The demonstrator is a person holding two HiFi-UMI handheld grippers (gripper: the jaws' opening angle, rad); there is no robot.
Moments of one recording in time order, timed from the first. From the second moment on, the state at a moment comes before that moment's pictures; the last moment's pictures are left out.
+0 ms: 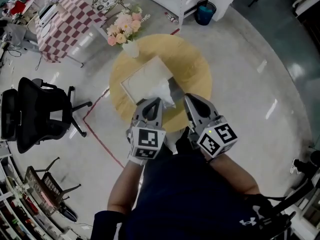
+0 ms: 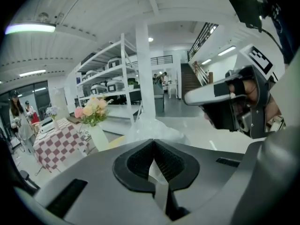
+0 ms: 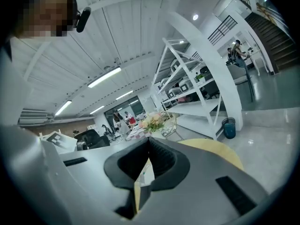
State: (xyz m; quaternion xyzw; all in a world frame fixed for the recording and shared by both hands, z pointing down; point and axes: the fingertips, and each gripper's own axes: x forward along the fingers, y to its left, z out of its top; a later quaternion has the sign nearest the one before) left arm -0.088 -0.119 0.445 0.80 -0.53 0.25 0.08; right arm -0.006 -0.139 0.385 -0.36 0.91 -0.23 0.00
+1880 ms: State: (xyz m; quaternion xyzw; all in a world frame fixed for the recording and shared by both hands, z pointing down) left arm -0.070 -0.175 0.621 0.77 -0.45 0.27 0.37; right arm 0.031 -0.200 0.453 -0.45 0.84 -0.31 -0.01
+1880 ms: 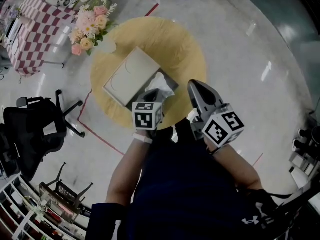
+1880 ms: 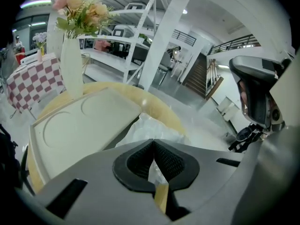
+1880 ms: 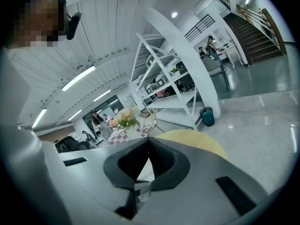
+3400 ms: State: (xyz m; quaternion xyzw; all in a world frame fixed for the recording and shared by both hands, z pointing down) left arm -0.064 -0.203 0.692 0.71 -0.46 0.30 0.45; right arm 0.053 -0.230 0.477 -0.47 0.81 -0.34 -0.03
